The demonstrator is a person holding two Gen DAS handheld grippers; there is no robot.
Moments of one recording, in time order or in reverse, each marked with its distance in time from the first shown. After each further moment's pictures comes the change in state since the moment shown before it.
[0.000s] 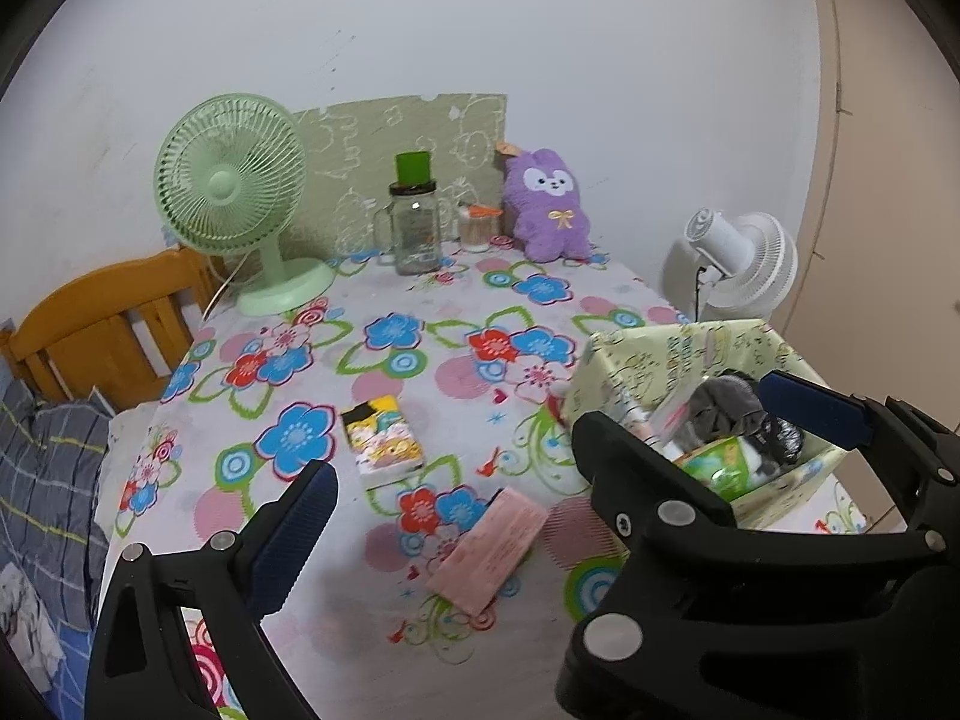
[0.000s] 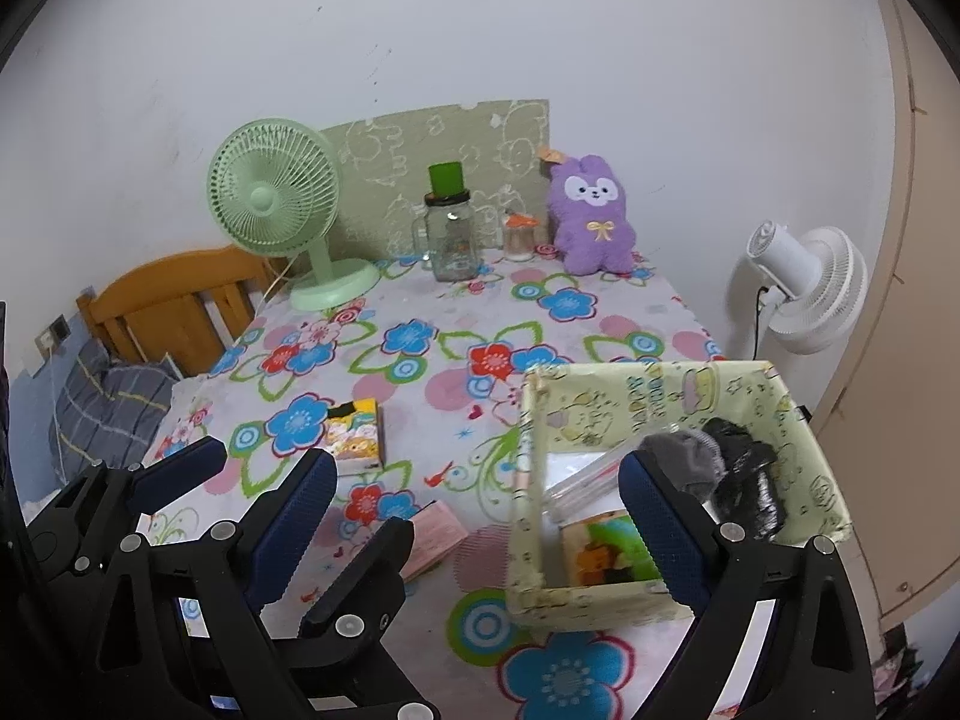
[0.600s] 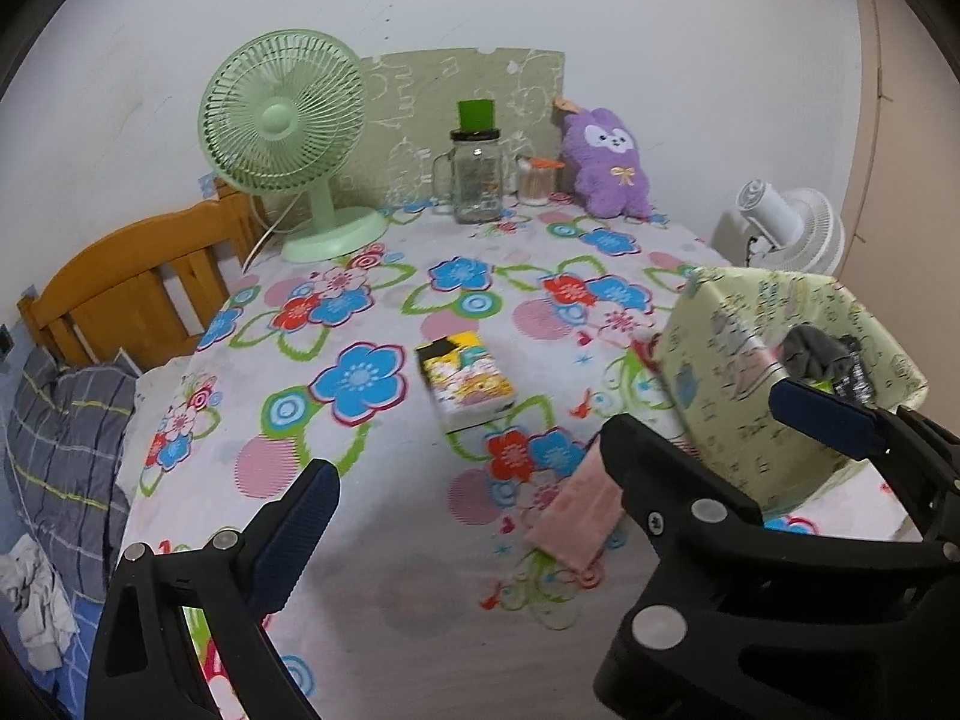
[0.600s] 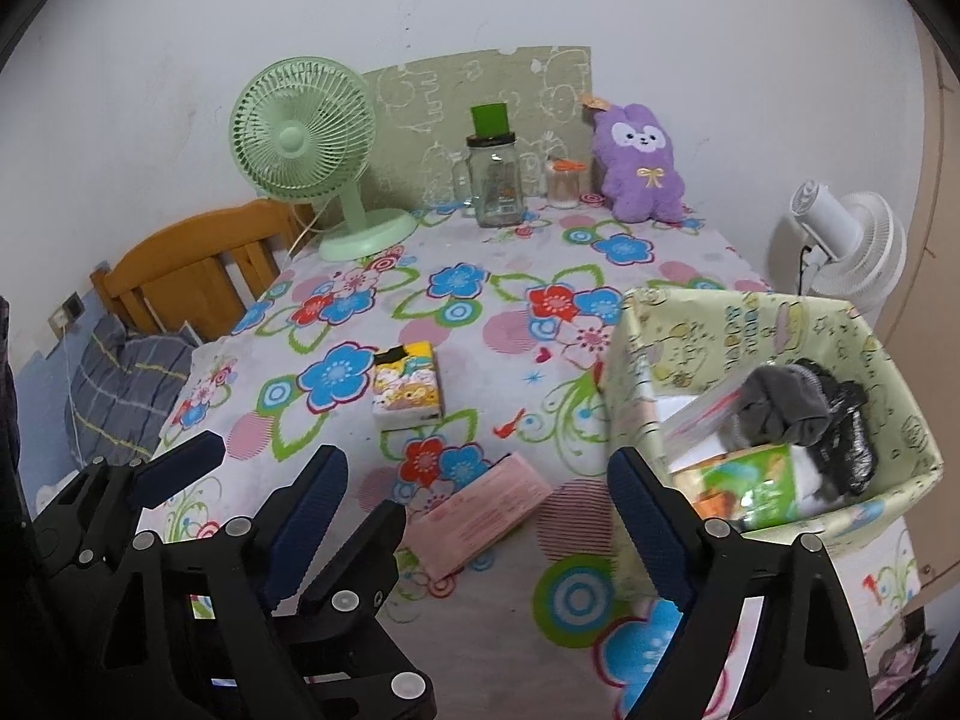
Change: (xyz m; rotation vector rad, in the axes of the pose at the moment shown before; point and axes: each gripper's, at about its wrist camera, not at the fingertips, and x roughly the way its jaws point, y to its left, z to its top) left arm 0.022 0.047 -0.031 -0.024 0.073 0.080; right arm 0.038 0.041 -0.028 0.010 0.077 0.051
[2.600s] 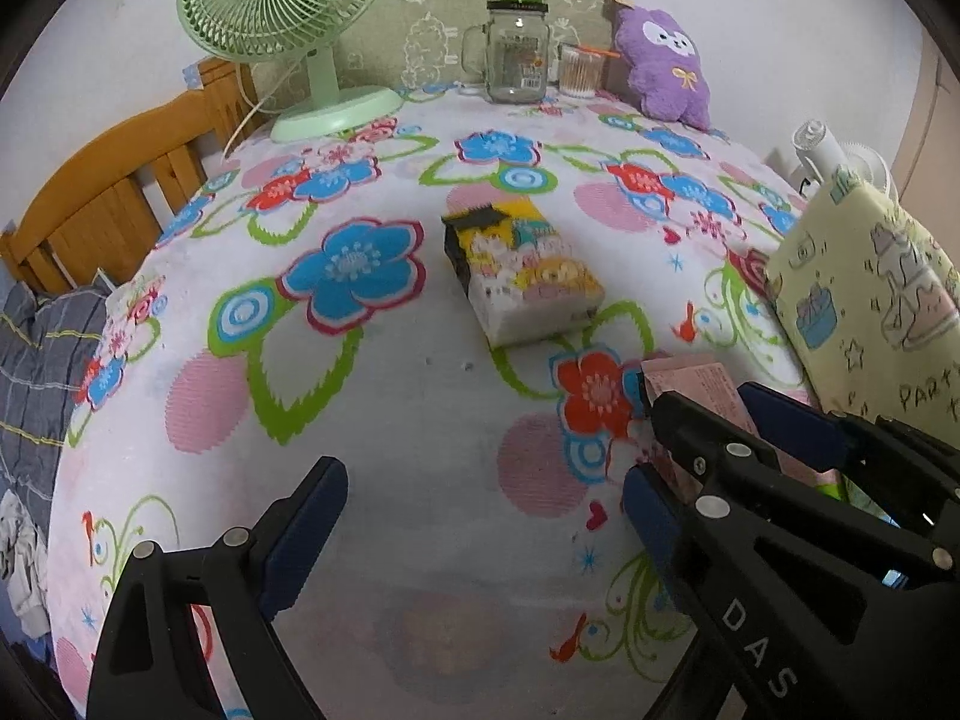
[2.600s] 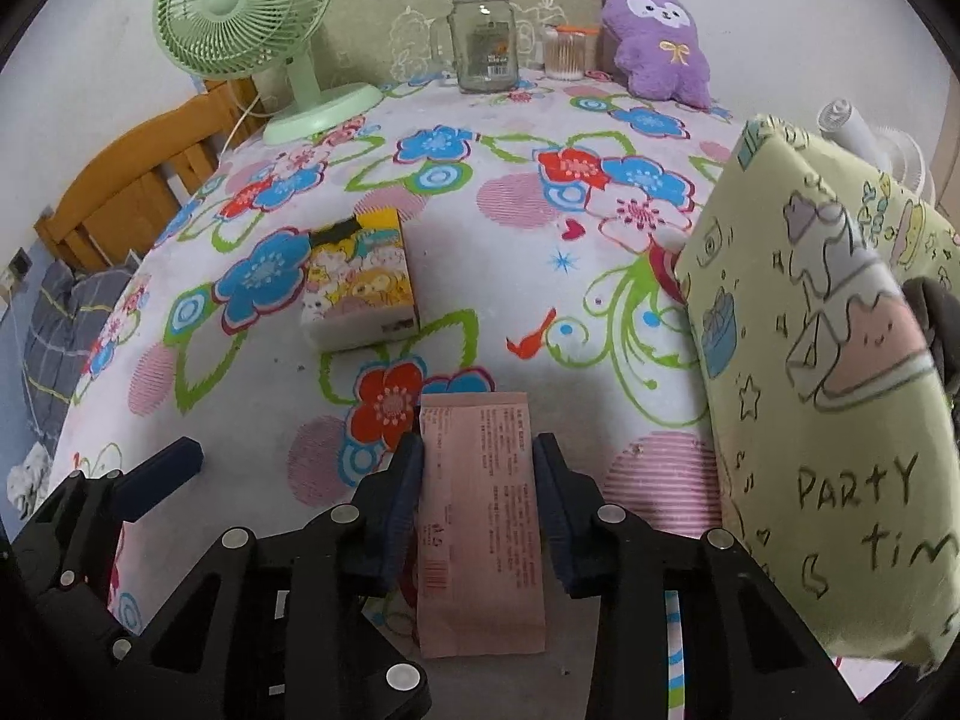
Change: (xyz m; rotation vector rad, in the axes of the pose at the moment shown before) left arm 0.089 0.024 -0.015 -0.060 0.206 -0.007; right arm 0.108 0.008 -0.014 0.018 0.240 -0.072
